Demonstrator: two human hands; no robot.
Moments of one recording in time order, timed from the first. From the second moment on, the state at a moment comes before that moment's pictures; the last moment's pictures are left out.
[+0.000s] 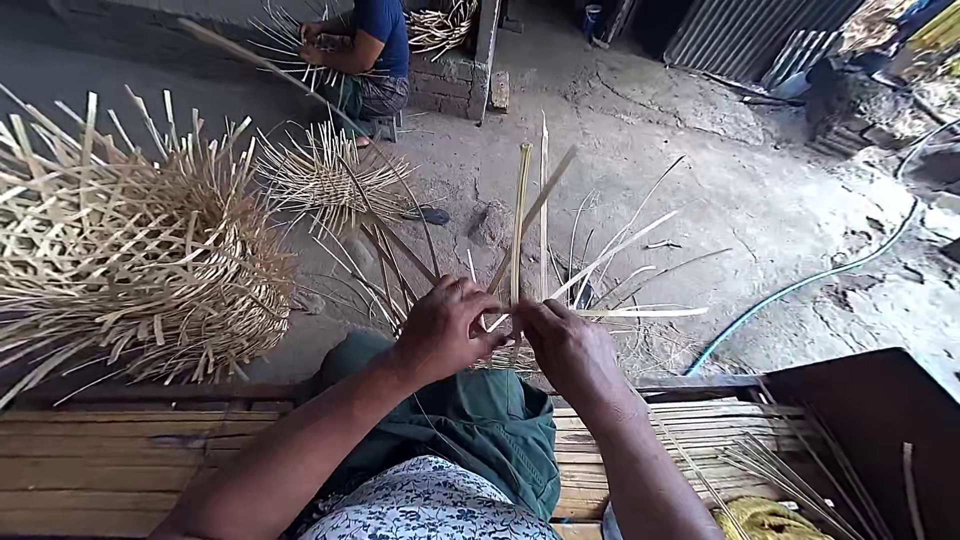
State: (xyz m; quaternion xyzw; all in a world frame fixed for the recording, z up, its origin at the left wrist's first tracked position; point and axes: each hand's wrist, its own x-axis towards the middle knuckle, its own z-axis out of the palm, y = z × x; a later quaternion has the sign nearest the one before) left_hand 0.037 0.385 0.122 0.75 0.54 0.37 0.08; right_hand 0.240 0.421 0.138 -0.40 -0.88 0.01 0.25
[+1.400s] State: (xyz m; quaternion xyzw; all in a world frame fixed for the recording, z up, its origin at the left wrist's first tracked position) left_hand 0.054 0.393 0.121 0.77 0.49 0.40 0.02; right_hand 0.226 0.396 0.137 -0.55 -0.79 -0.01 0.28
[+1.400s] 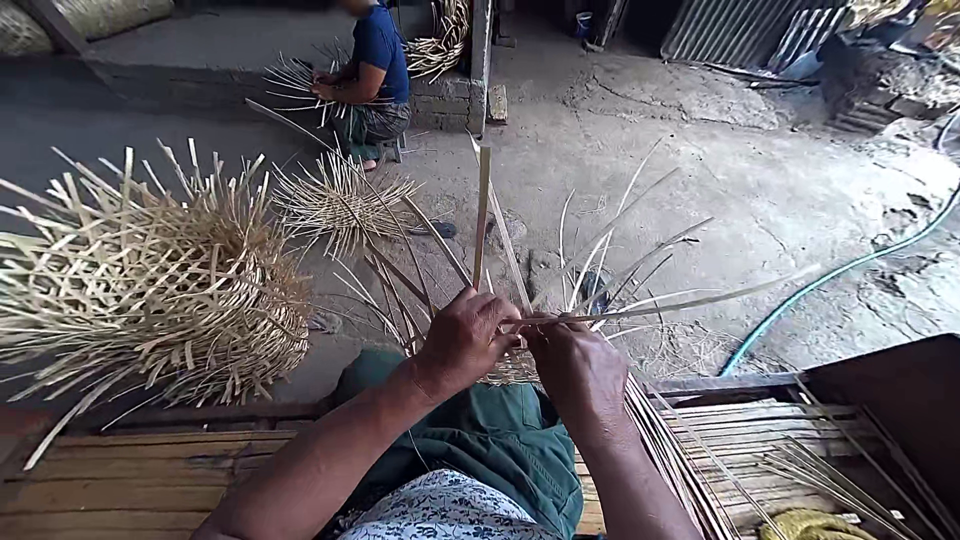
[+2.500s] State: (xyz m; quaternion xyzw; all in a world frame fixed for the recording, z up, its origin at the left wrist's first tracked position) left_hand 0.020 0.387 0.136 0.63 0.53 0.40 0.40; right_hand 0.236 0.399 0.131 -0.39 -0.86 0.15 0.29
